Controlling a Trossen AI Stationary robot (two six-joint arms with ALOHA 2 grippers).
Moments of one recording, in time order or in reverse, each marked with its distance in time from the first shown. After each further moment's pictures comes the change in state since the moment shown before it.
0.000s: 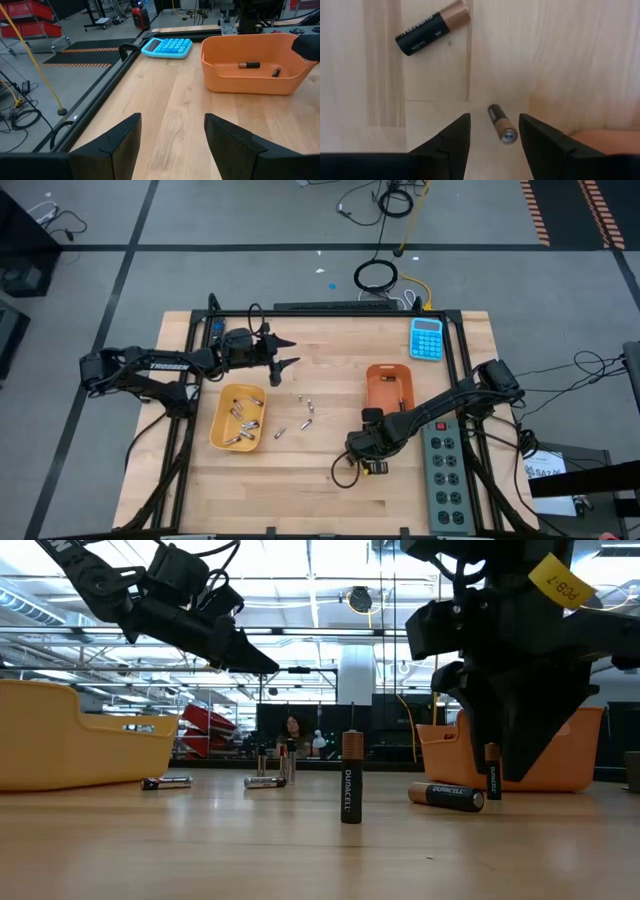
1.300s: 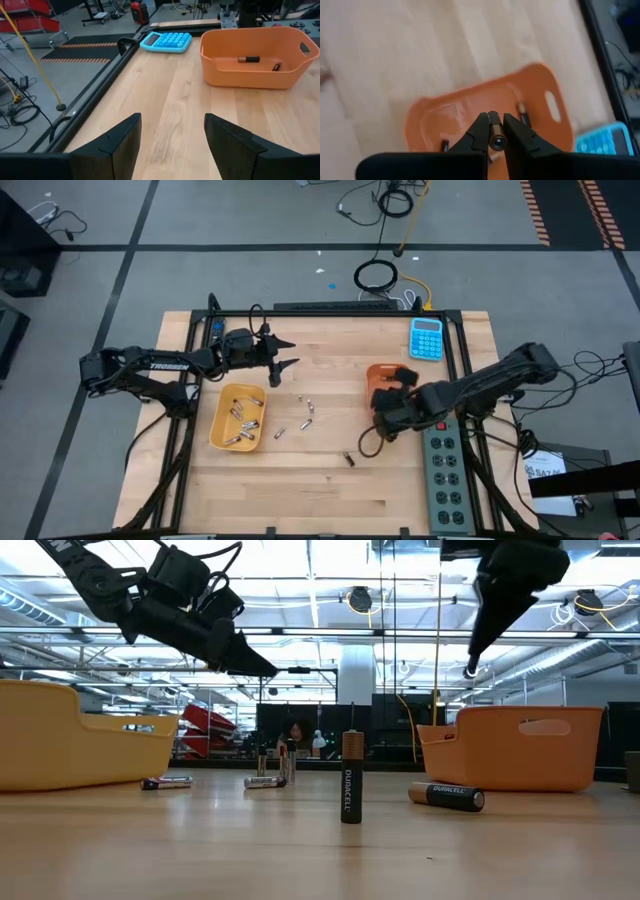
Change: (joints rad) left arm 0.000 0.000 0.000 -0.028 0.000 0.001; right arm -0.032 -0.370 0.019 -0.361 0.450 0.276
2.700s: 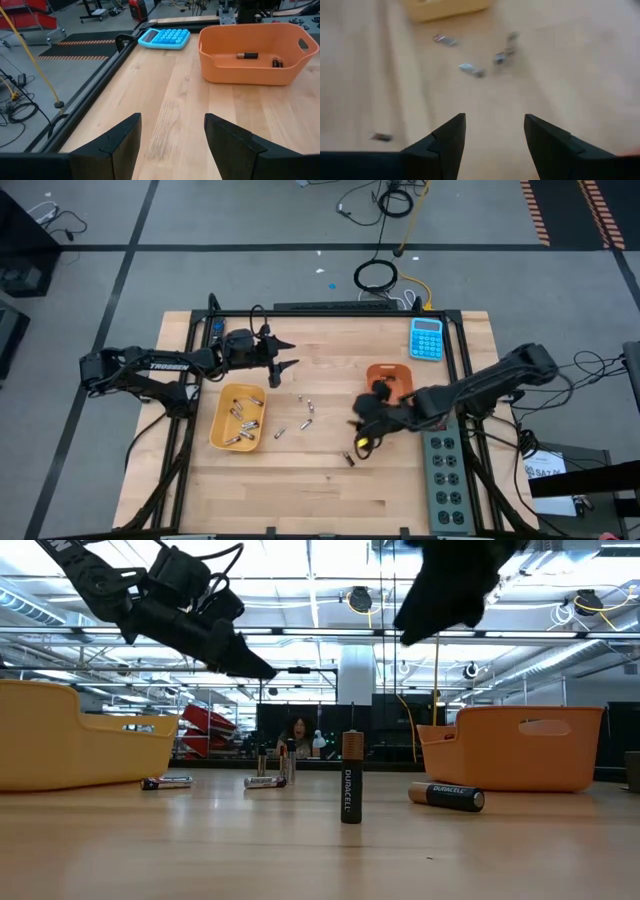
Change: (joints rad) left arm -0.004 0.000 0.000 -0.016 0.000 -0.002; right arm -0.012 0.037 -0.115 0.653 -0.146 -0.045
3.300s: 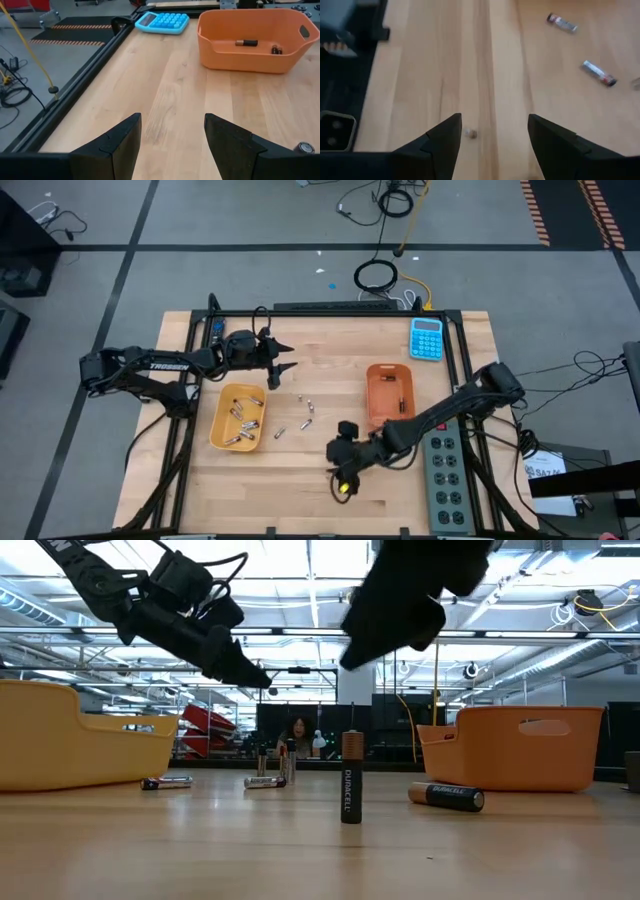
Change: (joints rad) left arm 0.000 0.000 0.000 -0.069 0.000 -0.028; right arm 0.117 0.339 0.196 0.170 -0.195 -0.102
